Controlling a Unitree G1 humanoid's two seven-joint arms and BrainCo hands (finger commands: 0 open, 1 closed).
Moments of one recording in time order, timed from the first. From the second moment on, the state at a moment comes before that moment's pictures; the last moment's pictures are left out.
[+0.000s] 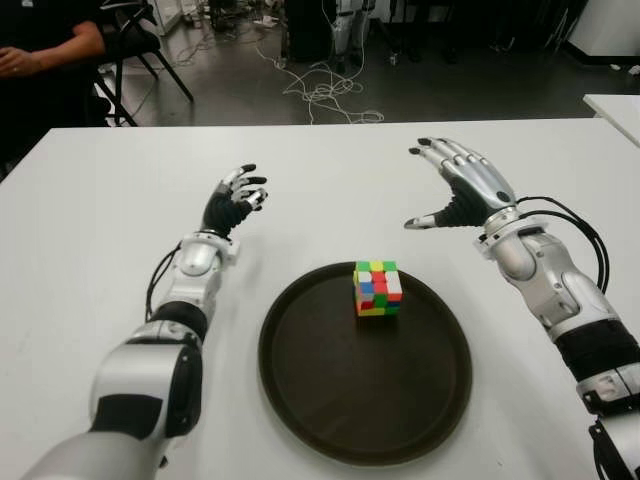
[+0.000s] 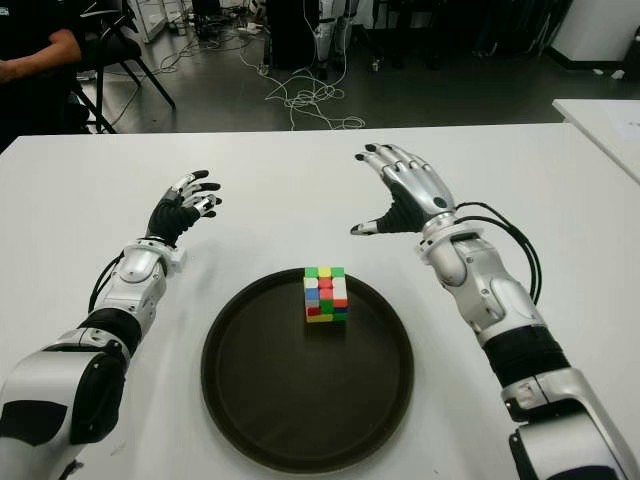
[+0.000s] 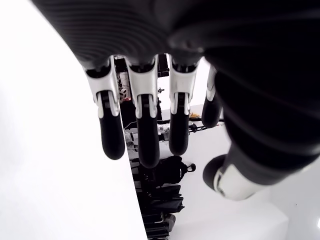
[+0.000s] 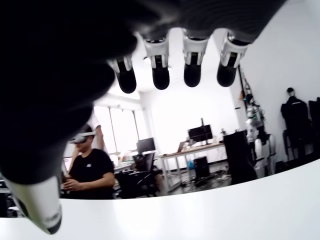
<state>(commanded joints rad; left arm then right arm) -0.80 0.10 0.13 1.31 0.06 -0.49 -0.09 -0.54 -0.45 0.28 0.43 -0.71 -0.20 -0.11</state>
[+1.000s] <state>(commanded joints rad) -0.80 0.10 0.14 1.31 0.04 -0.49 -0.10 -0.56 -0.18 -0.06 1.16 -0.23 -0.53 -0.34</state>
